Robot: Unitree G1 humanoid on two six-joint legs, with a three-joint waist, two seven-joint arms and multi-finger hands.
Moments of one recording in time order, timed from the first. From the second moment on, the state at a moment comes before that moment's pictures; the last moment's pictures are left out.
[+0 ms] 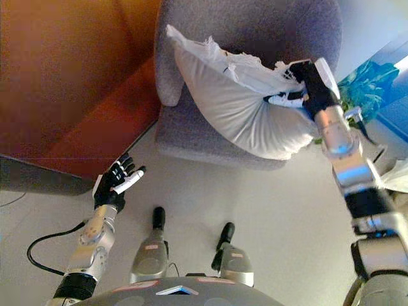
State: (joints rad) left arm 0.14 0.34 -0.02 0.30 -0.45 -0.15 0.07; right arm -0.66 -0.83 0.34 0.48 0.09 -0.08 -0.04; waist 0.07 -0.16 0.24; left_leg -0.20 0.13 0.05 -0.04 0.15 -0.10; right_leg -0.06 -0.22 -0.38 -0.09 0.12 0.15
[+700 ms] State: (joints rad) left arm -0.01 0.44 -0.13 0.26 -0.53 -0.16 0.06; right arm -1.36 -0.89 0.46 1.30 0.22 -0.02 -0.22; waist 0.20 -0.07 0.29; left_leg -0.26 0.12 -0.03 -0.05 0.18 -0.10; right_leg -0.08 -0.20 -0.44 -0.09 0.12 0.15
